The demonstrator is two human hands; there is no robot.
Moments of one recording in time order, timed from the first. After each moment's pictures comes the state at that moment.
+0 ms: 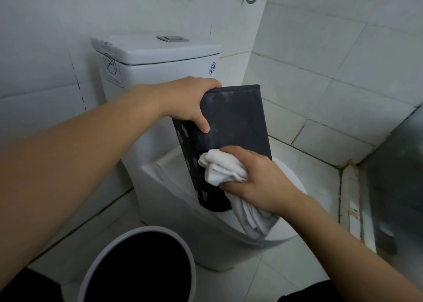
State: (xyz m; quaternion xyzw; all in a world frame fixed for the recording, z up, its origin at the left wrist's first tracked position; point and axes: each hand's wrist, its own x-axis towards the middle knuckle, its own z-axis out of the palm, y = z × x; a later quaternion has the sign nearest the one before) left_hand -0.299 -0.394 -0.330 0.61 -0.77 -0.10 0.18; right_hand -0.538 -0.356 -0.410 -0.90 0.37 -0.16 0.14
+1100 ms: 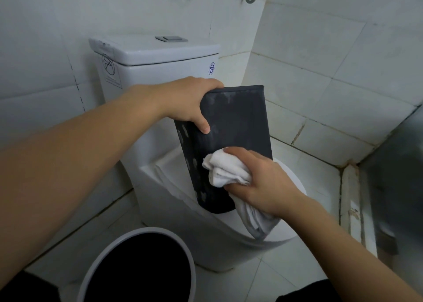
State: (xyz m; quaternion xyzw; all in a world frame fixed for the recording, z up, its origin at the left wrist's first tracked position) left_hand -0.302 -0.392 -0.327 0.60 -0.77 -0.11 0.18; right_hand -0.547 -0.360 -0.413 -0.90 0.38 -0.16 0.11
